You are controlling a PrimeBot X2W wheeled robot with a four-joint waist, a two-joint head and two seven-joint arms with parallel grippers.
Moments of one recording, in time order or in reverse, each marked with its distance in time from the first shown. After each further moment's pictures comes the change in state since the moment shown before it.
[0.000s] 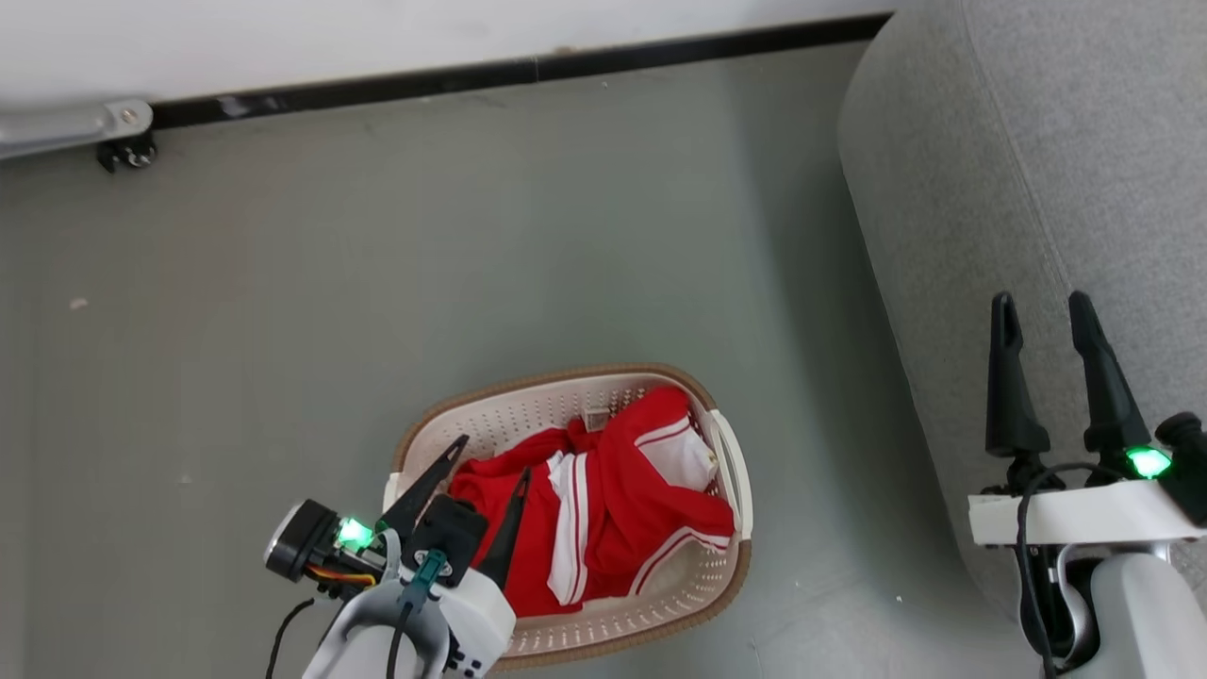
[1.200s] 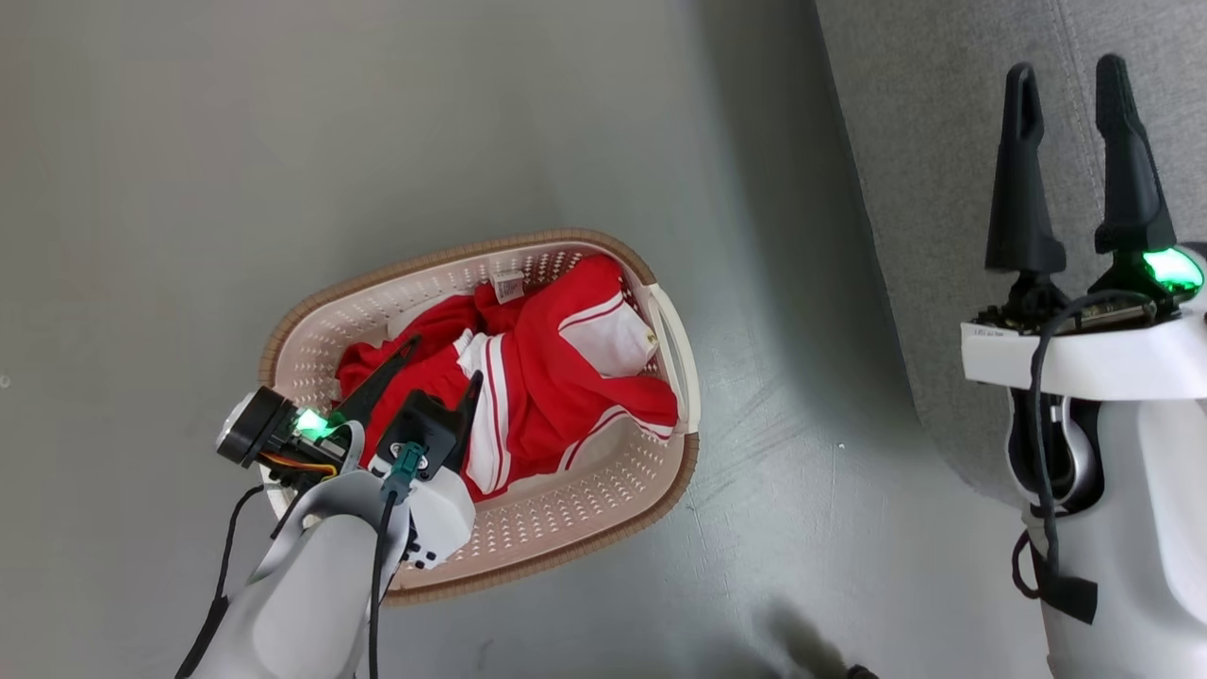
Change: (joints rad) left arm -0.250 0.049 -0.025 0.183 0.072 0.010 0.000; right arm -0.284 -0.002 0.077 -0.083 0.049 0.000 0.000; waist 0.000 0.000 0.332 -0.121
